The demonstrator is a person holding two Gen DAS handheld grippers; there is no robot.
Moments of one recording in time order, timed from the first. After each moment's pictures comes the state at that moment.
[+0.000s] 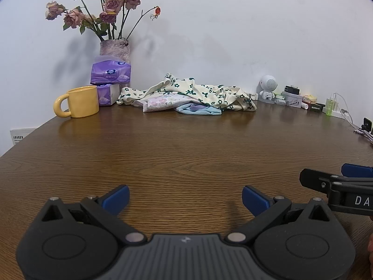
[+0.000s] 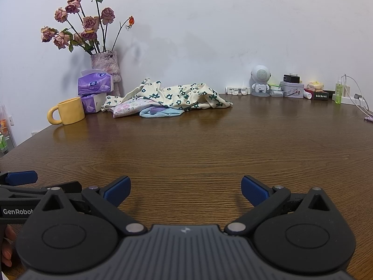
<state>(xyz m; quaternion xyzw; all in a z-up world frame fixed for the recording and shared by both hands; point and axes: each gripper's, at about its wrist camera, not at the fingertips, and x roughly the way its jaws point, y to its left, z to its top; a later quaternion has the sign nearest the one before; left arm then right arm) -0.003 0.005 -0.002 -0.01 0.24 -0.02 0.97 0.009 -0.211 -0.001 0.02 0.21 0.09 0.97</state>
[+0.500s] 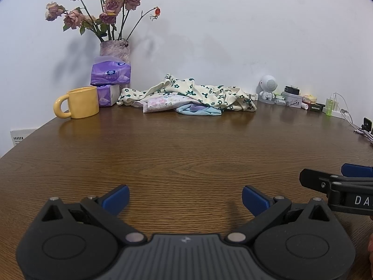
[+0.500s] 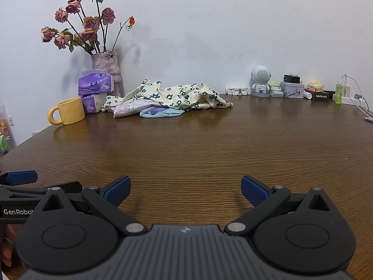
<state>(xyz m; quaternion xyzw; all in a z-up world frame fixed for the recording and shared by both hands) -0.003 0.005 -0.002 -0.01 0.24 -0.02 0.97 0.009 -0.211 -0.001 0.02 0.21 0.09 0.97</state>
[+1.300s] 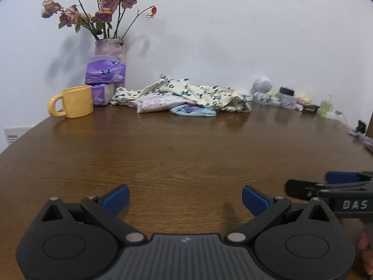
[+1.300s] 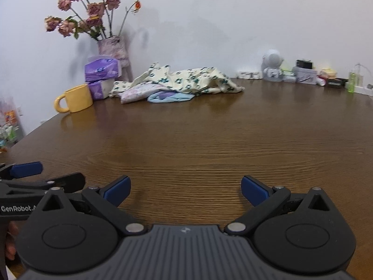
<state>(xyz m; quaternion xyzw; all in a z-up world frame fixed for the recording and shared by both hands) 0.002 0.009 0.006 -0.02 0.24 -0.05 0.97 0.030 -0.213 0.000 0.03 0.26 0.13 0.96</state>
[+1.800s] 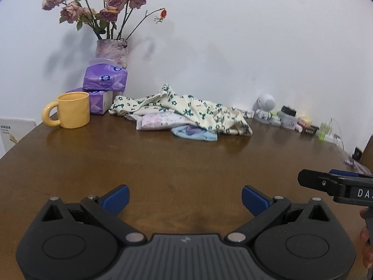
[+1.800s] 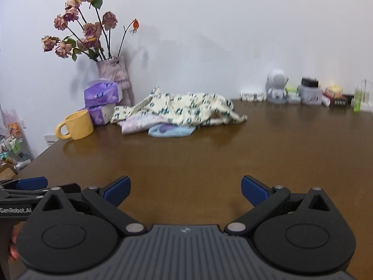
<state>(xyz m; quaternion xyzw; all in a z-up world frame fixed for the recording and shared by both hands) 0.052 0.031 0.064 -0.07 0.25 -0.06 0.96 0.074 -0.220 0.071 0.03 0.25 0.13 0.96</state>
